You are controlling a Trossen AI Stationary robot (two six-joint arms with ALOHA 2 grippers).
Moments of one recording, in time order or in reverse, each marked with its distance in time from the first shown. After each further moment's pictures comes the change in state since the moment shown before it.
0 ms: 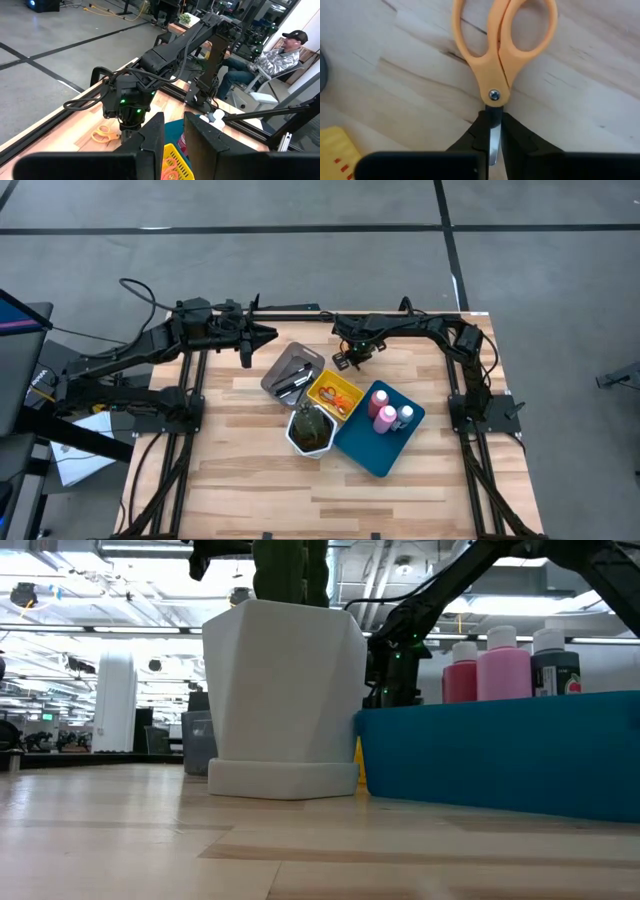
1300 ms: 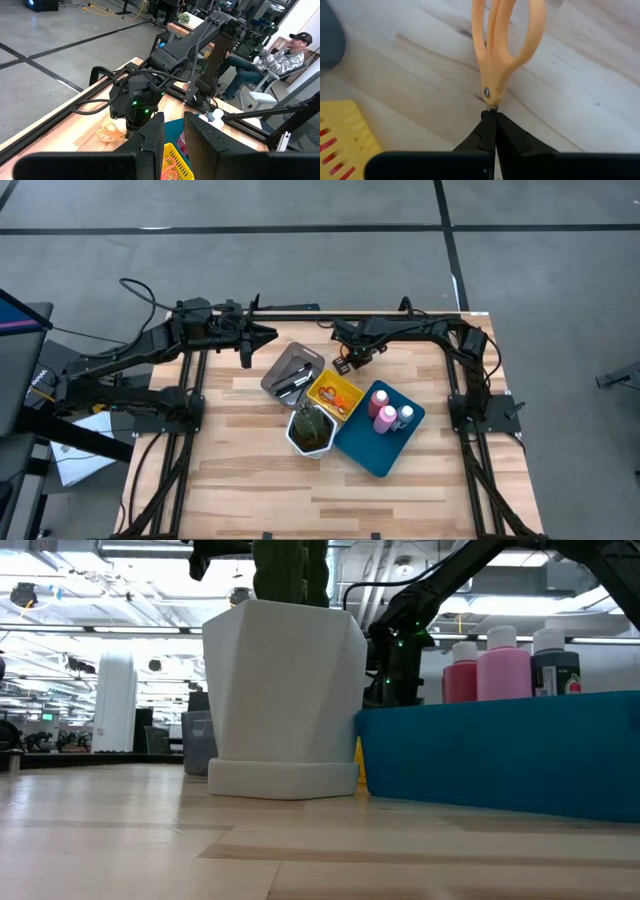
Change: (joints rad) left arm 0.000 0.000 0.000 -0.001 0.005 0.000; right arm 0.051 -0.074 -0.010 -0.037 0.053 0.011
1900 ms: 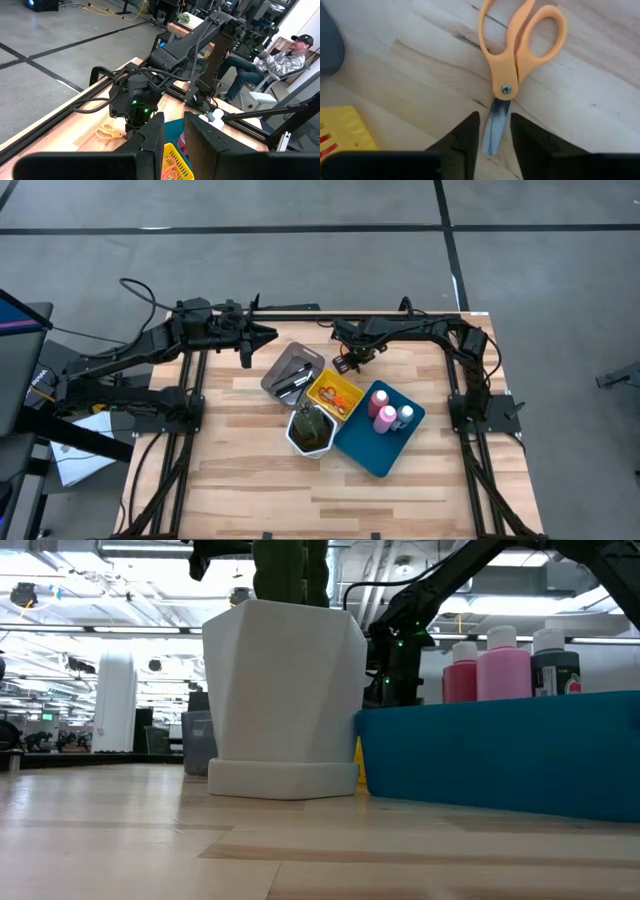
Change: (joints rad) left arm 0.000 0.000 0.000 0.000 0.000 0.000; right arm -0.002 -0.002 0.002 0.003 0.006 0.018
